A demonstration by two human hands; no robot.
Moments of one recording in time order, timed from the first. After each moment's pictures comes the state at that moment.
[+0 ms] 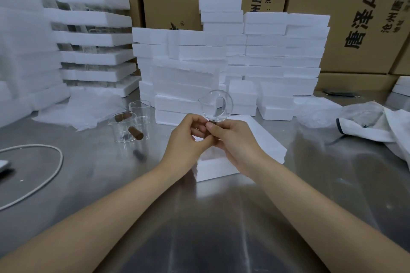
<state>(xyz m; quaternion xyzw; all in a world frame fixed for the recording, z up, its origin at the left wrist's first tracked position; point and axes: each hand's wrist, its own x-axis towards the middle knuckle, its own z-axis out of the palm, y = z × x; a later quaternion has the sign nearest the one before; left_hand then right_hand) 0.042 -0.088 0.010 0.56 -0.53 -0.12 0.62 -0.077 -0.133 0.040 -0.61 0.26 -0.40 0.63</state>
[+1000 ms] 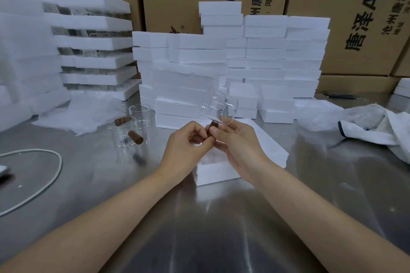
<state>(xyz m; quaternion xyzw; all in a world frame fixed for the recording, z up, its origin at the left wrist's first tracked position) 0.046 -0.087 0.008 0.55 -0.55 -0.10 0.62 -0.080 -0.132 0.044 -0.54 0.24 -0.42 0.69</state>
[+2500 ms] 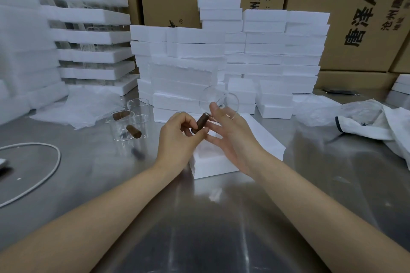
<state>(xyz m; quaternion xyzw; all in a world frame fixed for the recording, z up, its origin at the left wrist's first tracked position) 0.045 -0.085 0.011 0.58 -0.49 -0.03 0.65 -0.080 -0.133 0.046 -0.56 0.17 -0.38 0.71</state>
